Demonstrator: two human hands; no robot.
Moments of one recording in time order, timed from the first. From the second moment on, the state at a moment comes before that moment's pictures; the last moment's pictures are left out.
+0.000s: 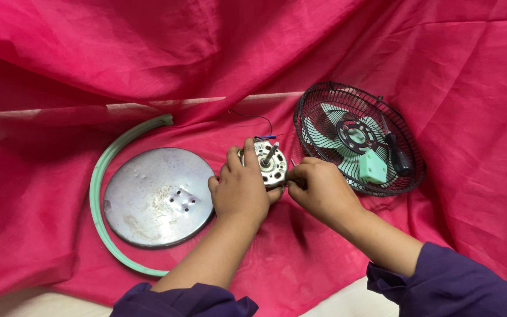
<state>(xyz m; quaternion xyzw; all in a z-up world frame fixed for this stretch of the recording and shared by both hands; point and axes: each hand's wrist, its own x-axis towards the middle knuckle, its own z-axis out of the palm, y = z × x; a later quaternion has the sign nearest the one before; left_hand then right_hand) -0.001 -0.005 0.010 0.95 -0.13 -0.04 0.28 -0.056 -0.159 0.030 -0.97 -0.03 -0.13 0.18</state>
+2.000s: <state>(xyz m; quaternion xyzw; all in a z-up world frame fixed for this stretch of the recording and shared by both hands) 0.005 -0.005 0.028 0.96 -0.12 -0.11 0.23 -0.069 -0.169 -0.018 -0.87 -0.01 -0.23 0.44</state>
